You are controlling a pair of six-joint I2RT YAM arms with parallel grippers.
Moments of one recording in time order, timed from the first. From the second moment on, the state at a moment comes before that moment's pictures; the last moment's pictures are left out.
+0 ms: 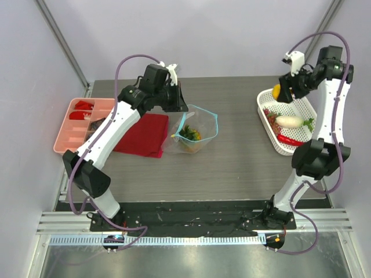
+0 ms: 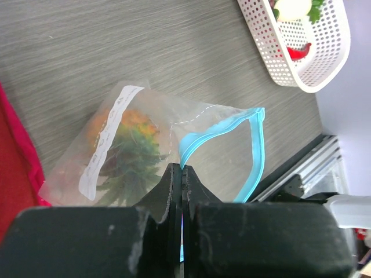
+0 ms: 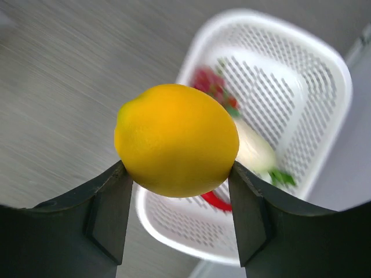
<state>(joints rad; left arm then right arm) -0.56 1.68 1.82 -0.80 0.24 -0.46 -0.31 1.86 2.13 -1.28 -0.44 -0.79</state>
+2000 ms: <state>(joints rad) -0.40 1.71 1.73 -0.70 0.54 -0.56 0.36 1.73 1.69 -0.77 -0.49 -0.12</state>
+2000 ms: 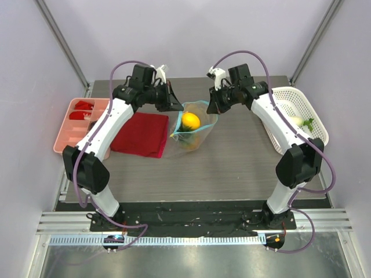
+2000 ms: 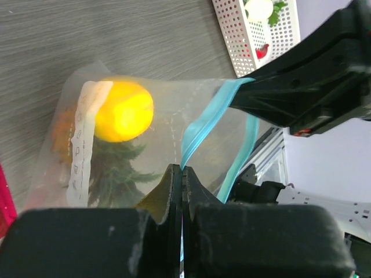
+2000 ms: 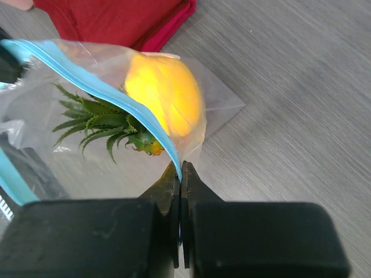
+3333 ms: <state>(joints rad) -0.39 1.59 1.76 -0.88 0.59 -0.35 0.49 1.58 1.80 -0.92 -0.35 -0.15</state>
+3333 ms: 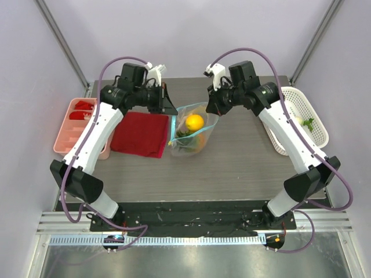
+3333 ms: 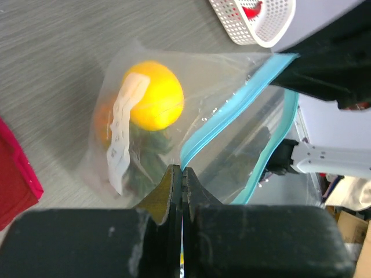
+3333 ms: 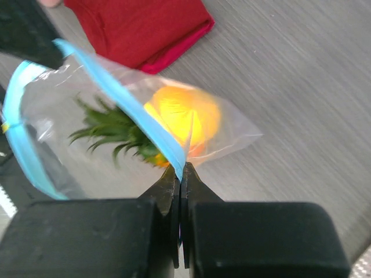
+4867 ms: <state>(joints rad) -0.42 1.69 1.76 -0.85 0.55 -0.45 -0.38 2.02 1.88 -1.09 -0.25 -1.05</state>
